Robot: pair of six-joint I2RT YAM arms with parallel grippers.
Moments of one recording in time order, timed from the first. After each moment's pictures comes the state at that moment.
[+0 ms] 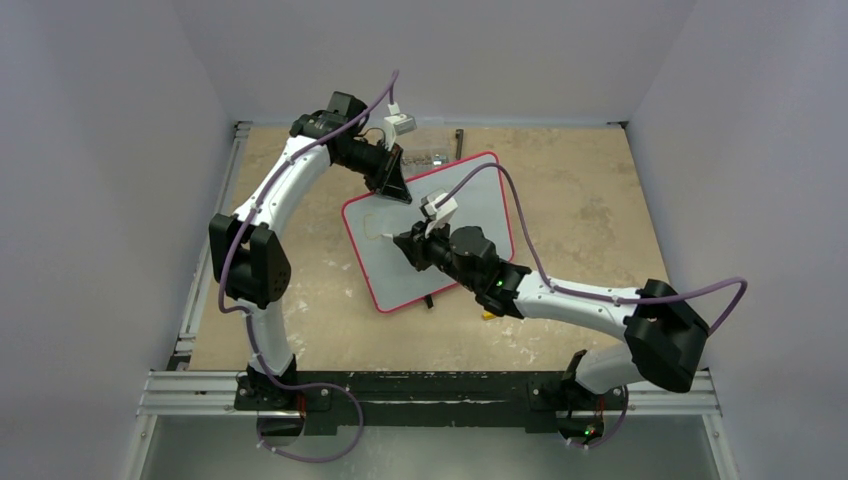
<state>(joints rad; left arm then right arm) -0.33 1.93 1.88 -1.03 0.90 0.32 0.98 1.40 0.81 0.45 0.19 0.27</state>
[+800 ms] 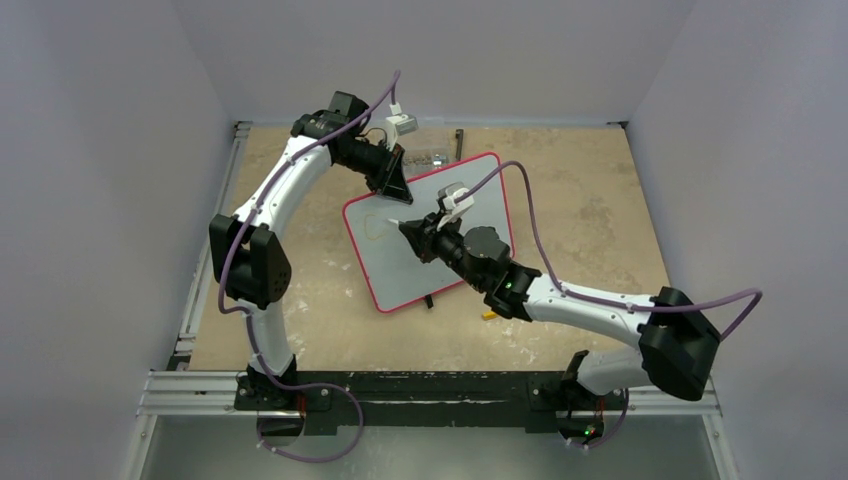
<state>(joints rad) -0.34 1.93 1.89 -1.03 0.90 0.33 0.97 1.33 0.78 0.53 0.24 0.29</state>
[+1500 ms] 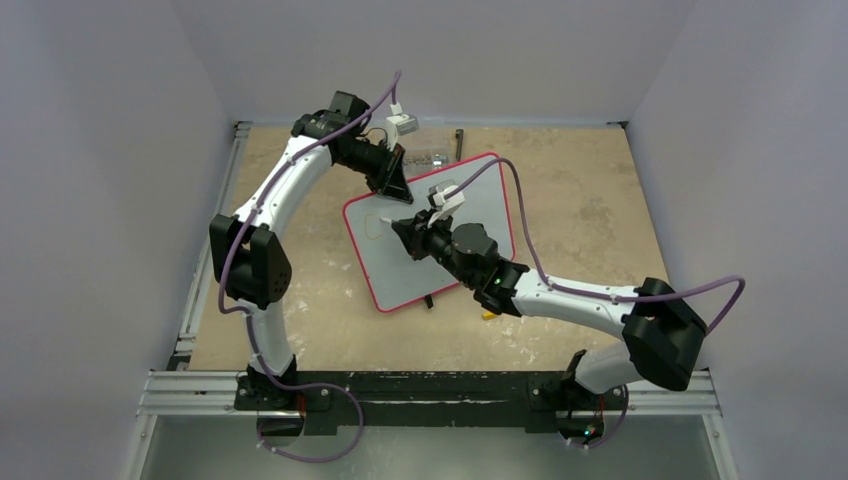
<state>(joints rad) -0.34 1.93 1.89 -1.03 0.90 0.33 0.98 1.41 0.83 0.53 0.27 0.32</state>
